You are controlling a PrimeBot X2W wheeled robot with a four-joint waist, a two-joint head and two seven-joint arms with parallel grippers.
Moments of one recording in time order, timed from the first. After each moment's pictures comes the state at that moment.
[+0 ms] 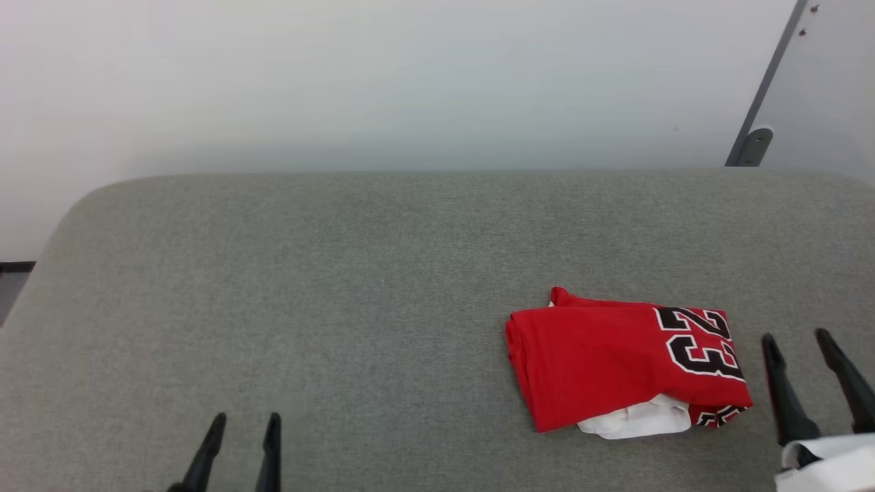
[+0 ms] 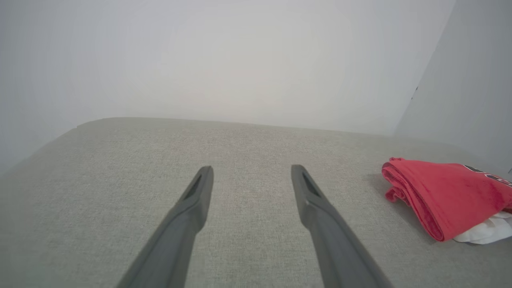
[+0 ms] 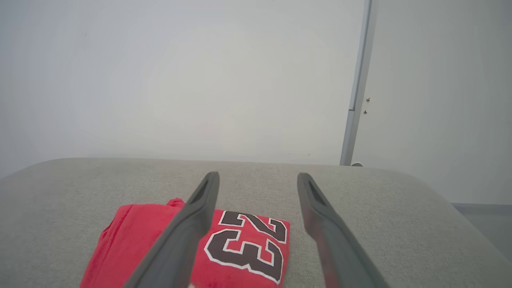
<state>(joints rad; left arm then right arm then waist) 0.19 0.12 0.01 0.03 -0.23 -0.13 -0.26 -0.01 -0.33 0.05 0.13 0.39 0.13 -0.26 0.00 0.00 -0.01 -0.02</state>
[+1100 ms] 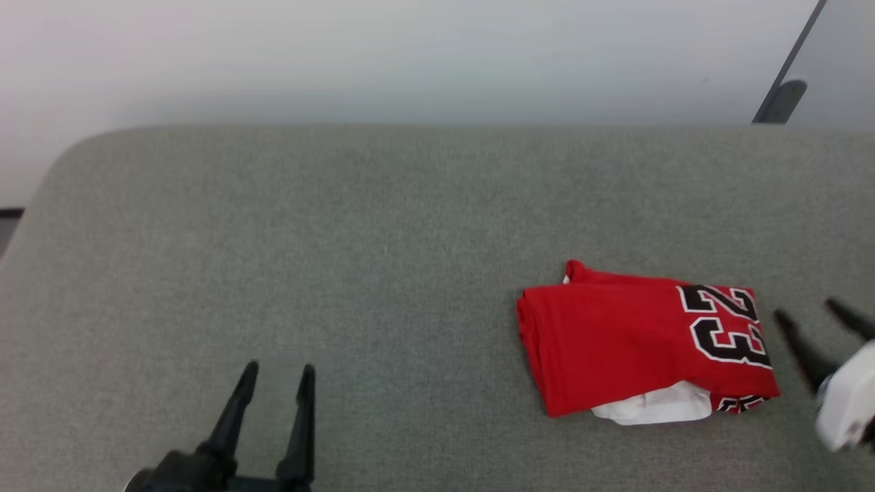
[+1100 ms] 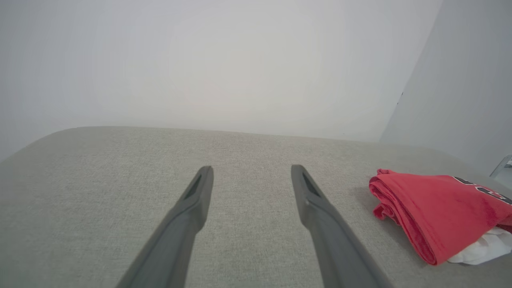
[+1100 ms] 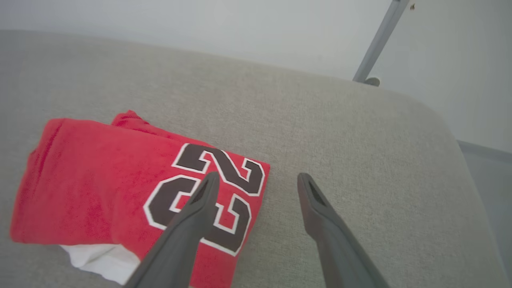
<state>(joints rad) 0.12 0.09 -0.04 -0.04 -0.21 -0.13 -0.26 -0.15 -0.50 0.09 0.10 0.46 0.13 0.27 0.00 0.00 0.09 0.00</state>
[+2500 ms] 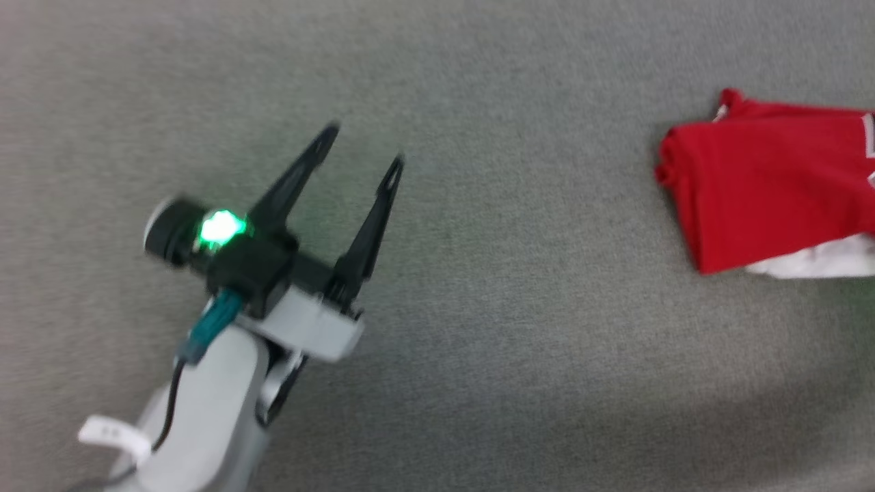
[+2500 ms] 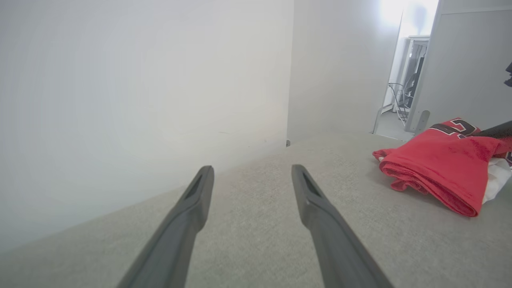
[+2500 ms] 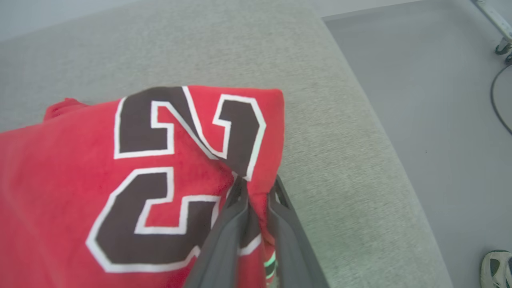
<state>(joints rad) -0.49 0.29 -0.33 0.08 -0.18 -0.13 -0.26 -0.65 -0.67 0.16 0.60 0.83 0.13 0.31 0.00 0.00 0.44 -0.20</state>
